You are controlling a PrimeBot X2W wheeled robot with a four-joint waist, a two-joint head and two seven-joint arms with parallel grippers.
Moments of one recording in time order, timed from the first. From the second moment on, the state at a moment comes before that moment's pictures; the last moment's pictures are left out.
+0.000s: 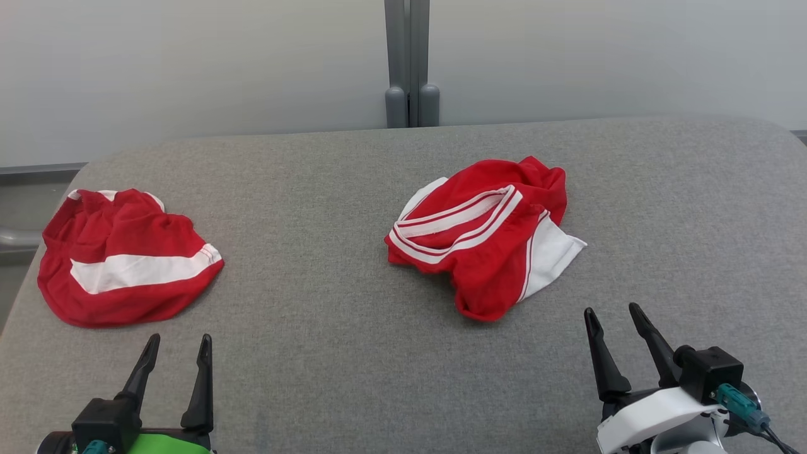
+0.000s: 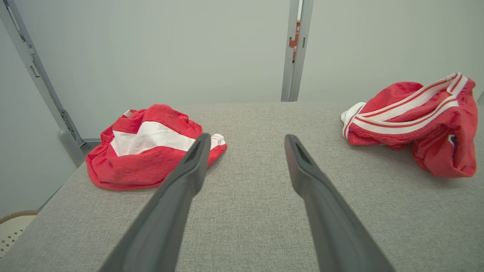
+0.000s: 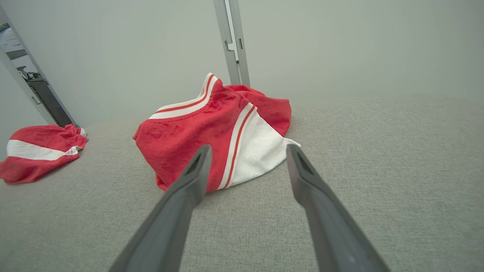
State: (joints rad) left arm 0.06 0.21 -0.05 0.20 -0.26 -0.12 -0.26; right arm 0.01 -0.11 0.12 0.22 0.27 0.13 -0.26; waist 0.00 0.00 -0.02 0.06
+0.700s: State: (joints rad) left arm 0.06 0.20 -0.03 0.21 -0.25 -0.13 -0.26; right arm 0.02 -0.11 0.12 0.23 0.27 0.13 -0.26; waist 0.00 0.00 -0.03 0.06
